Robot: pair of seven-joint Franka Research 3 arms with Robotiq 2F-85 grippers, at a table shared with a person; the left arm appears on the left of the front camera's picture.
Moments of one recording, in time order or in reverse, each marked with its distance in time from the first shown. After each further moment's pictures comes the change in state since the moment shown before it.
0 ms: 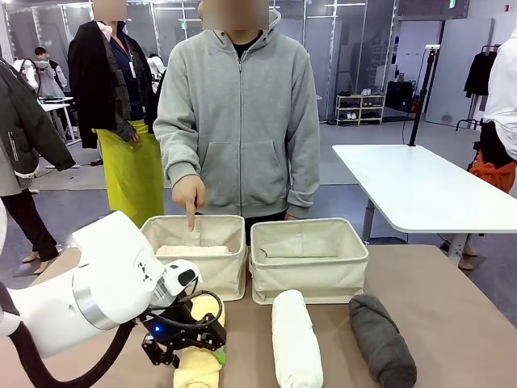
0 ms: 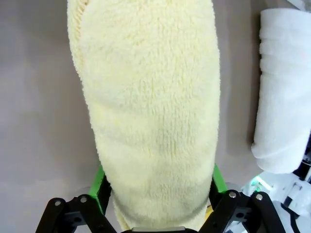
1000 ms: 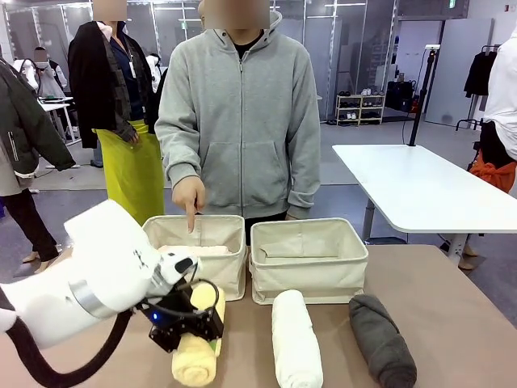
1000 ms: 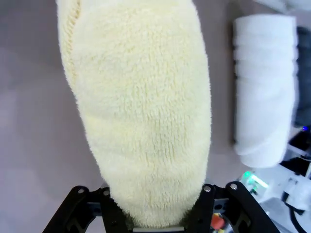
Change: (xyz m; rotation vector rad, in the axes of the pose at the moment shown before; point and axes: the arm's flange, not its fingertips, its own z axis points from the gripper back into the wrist) left arm 0.004 -0.014 0.038 -0.044 -0.062 -0.069; right arm 0.000 0.000 0.000 0.000 0.000 0.000
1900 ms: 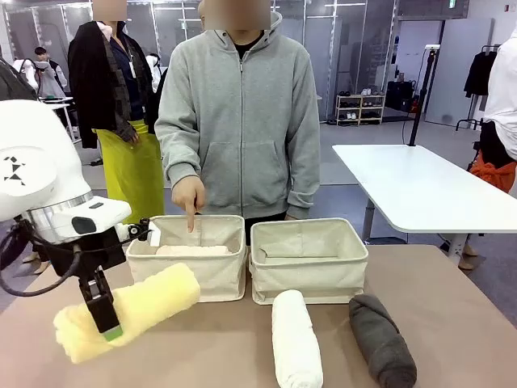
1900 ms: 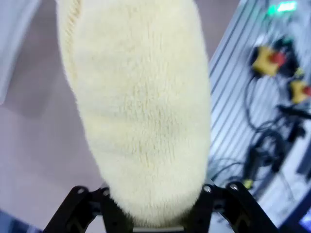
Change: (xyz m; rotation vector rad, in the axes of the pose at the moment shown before) left arm -0.026 0.024 0.151 0.128 0.307 -0.936; right arm 0.000 0.000 0.000 0.000 0.000 0.001
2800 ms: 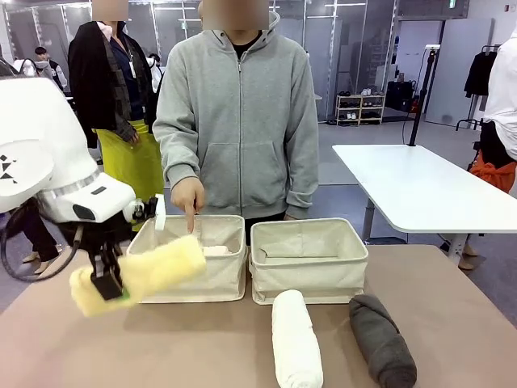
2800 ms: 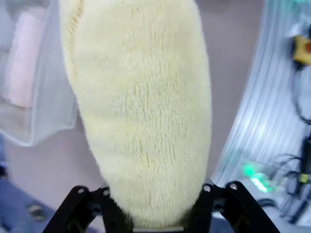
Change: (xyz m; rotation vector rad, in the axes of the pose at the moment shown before) left arm 0.026 0.019 0.042 0.283 -0.050 -0.216; right arm 0.000 0.000 0.000 0.000 0.000 0.000
